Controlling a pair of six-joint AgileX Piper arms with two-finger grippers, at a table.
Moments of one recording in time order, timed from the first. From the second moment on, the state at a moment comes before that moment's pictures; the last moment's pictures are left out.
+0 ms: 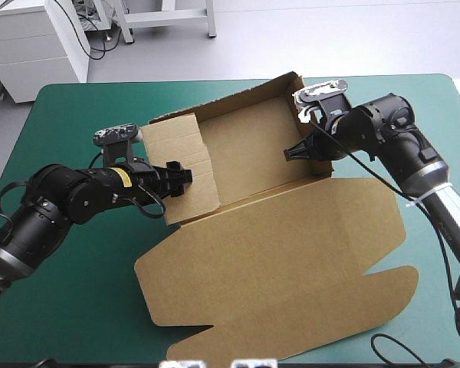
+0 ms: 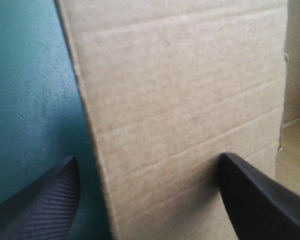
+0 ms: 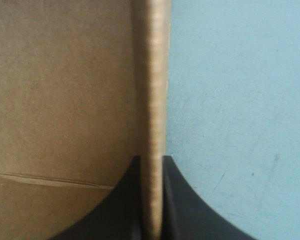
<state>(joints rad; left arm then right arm) -0.52 1.23 -1.21 -0.05 0.85 -0.52 0.42 1.54 -1.60 -0.02 1.05 0.01</state>
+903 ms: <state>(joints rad) -0.57 1.34 -1.21 0.14 0.78 -0.72 0.45 1.55 -1.70 -0.05 1.06 0.07</state>
